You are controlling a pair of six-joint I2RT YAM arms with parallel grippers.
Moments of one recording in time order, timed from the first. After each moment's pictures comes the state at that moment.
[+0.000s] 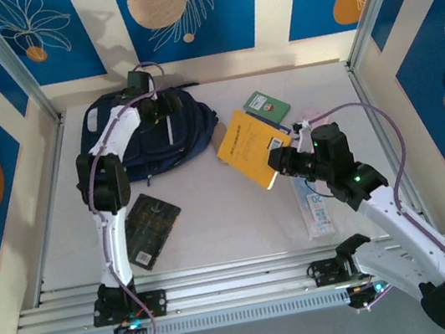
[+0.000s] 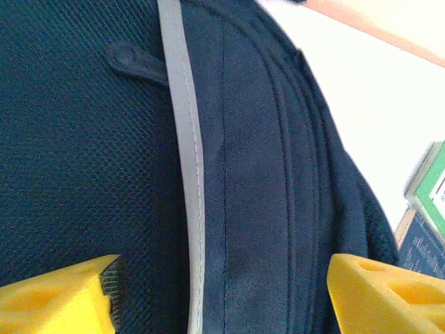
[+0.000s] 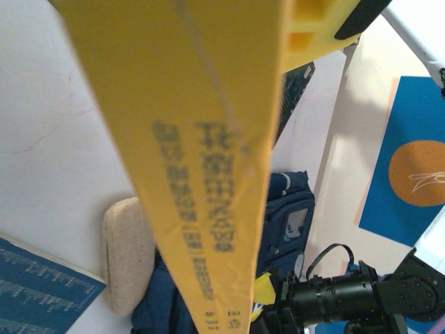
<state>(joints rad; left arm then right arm) -0.23 2.35 2.14 -0.69 0.25 -0.48 0.39 0.85 0.77 -0.42 -0.35 0.75</state>
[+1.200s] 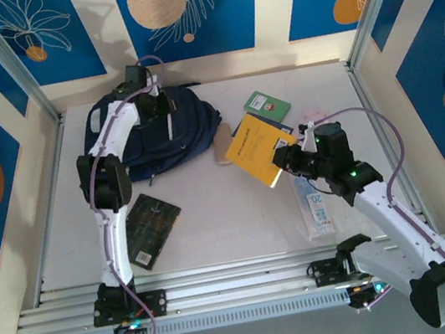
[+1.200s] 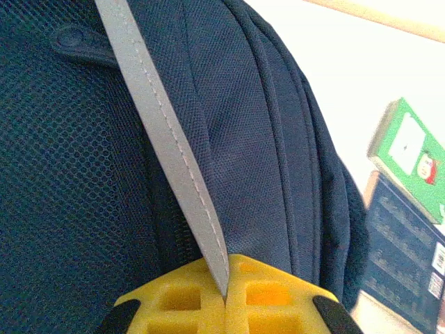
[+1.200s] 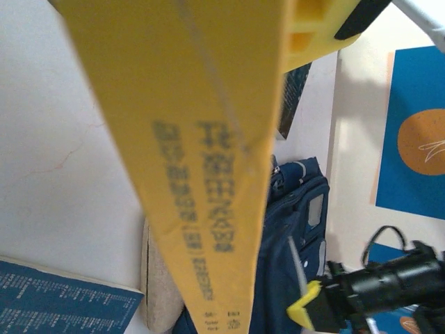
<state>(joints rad) -0.22 2.35 2.30 -0.86 0.34 -0.36 0.29 0.91 0.71 -0.37 -0.42 0.81</state>
